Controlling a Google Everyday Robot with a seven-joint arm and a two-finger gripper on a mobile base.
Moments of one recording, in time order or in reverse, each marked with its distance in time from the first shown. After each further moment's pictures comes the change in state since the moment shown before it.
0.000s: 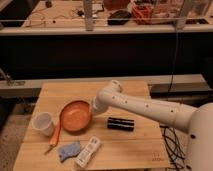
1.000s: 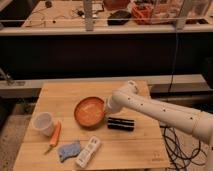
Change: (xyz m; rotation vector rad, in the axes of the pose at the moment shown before) arm -0.047 0.065 -0.047 -0.041 0.076 0.124
